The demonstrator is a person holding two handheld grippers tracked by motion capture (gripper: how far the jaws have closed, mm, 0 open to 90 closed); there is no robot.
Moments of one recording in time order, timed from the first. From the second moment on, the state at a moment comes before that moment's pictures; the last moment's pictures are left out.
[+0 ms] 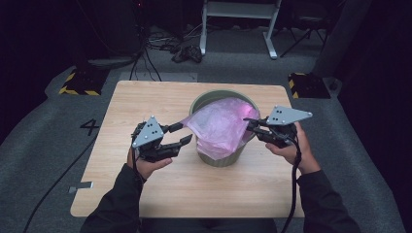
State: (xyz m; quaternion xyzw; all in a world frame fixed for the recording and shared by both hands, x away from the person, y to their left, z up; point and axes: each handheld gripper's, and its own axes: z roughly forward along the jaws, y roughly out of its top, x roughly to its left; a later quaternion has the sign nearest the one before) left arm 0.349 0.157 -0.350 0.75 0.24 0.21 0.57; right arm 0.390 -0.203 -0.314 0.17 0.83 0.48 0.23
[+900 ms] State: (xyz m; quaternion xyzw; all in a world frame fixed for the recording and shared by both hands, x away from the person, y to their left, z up) left arm 0.322 0.128 -0.349 0.78 0.15 0.19 0.57; right arm 0.347 -0.165 -0.316 0.05 0.84 0.48 0.22
